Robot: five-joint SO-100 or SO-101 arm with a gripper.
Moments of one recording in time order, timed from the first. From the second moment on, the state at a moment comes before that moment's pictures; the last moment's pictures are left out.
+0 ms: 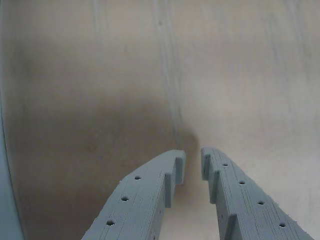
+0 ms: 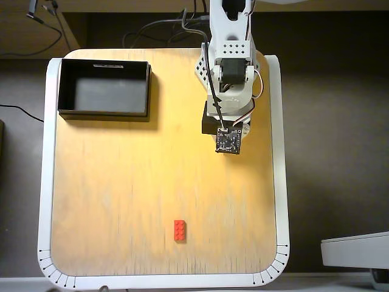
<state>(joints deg) 2.3 183.7 172.8 76.1 172.4</state>
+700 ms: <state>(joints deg) 2.3 183.7 172.8 76.1 171.2</state>
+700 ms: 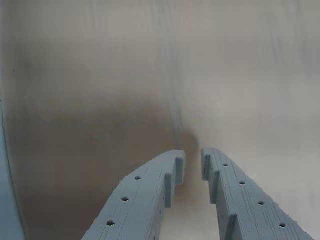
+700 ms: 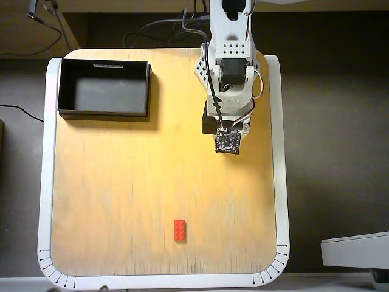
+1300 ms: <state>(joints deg) 1.1 183.7 172.8 76.1 171.2</state>
